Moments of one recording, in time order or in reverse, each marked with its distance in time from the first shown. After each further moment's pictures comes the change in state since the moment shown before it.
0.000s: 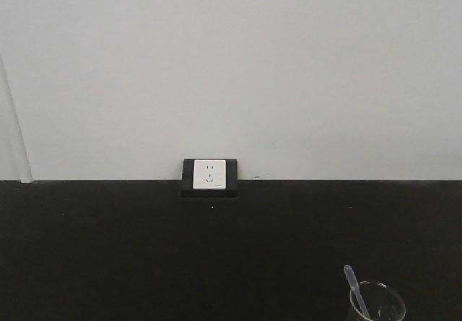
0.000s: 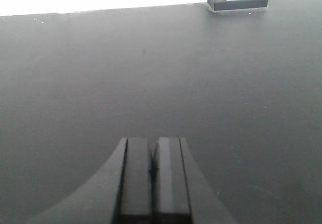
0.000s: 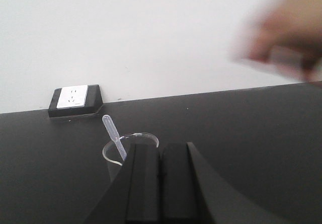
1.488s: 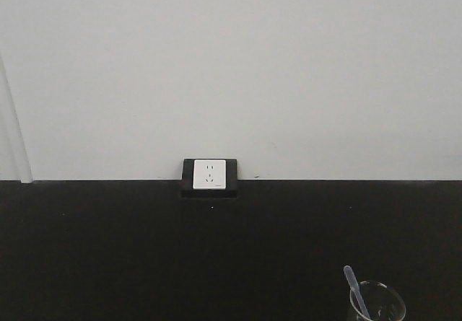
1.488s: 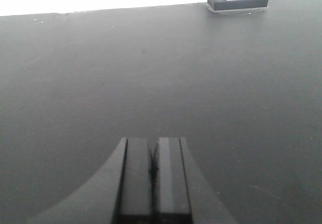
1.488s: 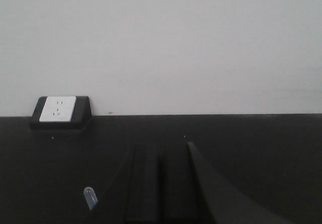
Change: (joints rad) left arm 0.000 0.000 0.000 0.000 0.000 0.000; right arm 0.000 0.793 -0.366 -0.080 -0.349 -0.027
